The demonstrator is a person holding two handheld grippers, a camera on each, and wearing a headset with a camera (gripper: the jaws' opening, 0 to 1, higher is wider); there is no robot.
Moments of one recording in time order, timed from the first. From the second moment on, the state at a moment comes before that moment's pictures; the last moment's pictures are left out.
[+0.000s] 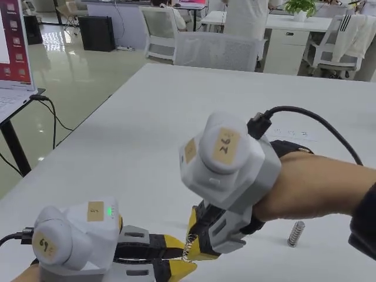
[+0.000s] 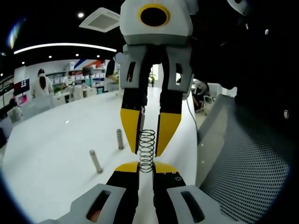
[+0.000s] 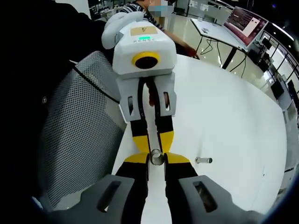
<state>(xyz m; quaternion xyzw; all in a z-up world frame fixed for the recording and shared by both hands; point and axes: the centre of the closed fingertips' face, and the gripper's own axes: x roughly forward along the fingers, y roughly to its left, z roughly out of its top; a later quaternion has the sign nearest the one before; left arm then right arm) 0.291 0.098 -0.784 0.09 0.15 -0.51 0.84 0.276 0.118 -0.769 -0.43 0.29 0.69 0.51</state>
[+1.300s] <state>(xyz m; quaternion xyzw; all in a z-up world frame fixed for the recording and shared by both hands) 0.300 0.110 -0.790 0.05 0.16 -0.47 0.87 0.324 0.104 -0.759 -0.43 0.30 0.65 0.55</state>
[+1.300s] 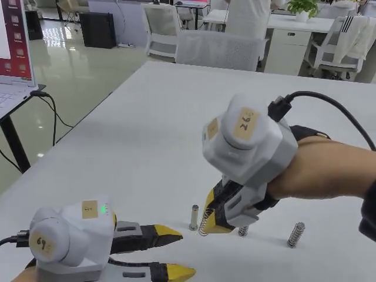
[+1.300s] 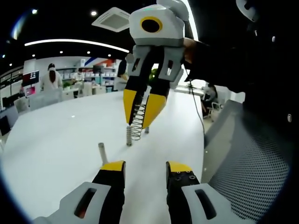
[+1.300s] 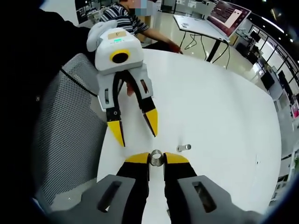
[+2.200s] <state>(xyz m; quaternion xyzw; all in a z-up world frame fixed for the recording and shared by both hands) 0.303 0.119 -0.792 0.04 0.16 -0.44 0.88 0.375 0.119 -0.769 -0.45 0.29 0.61 0.58</state>
